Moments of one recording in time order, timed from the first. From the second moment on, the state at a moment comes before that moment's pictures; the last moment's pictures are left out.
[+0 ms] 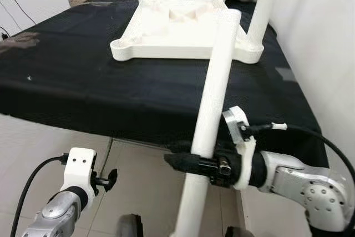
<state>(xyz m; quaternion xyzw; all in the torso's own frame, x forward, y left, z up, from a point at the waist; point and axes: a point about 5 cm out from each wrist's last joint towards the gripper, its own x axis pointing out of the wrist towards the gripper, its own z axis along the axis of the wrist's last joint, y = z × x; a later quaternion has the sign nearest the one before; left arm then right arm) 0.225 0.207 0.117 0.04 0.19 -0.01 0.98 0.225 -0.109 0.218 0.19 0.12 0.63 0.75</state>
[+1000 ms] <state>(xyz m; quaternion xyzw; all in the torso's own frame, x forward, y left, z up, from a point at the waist) 0.217 0.169 0.175 0.05 0.01 0.02 1.00 0.236 -0.110 0.258 0.26 0.07 0.64 0.72</state>
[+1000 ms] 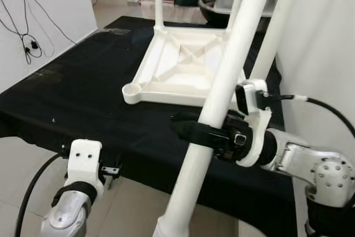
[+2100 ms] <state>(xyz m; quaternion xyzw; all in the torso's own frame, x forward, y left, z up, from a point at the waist) 0.241 0.169 0.191 0.08 -0.04 -0.13 0.99 0.302 -0.086 0.269 0.19 -0.08 0.37 0.91</state>
